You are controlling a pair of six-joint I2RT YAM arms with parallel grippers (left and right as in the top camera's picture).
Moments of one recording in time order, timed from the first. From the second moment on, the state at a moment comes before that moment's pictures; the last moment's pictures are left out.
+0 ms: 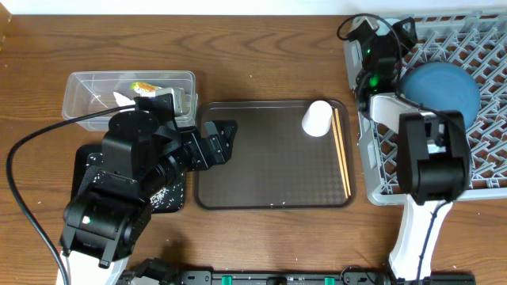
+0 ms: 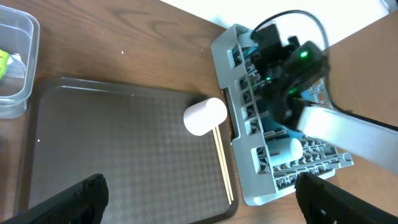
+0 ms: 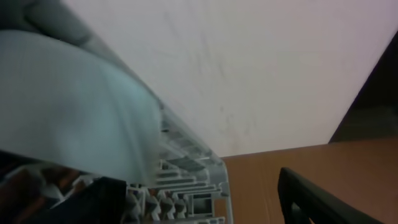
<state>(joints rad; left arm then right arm) -0.31 0.93 1.15 -0.79 0.29 -0.59 0.09 2.18 1.34 0.67 0.65 -1.13</state>
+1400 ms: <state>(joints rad) -0.31 0.93 1.15 -0.79 0.29 -0.59 -0.06 2.14 1.39 0.38 -0.07 -0.09</state>
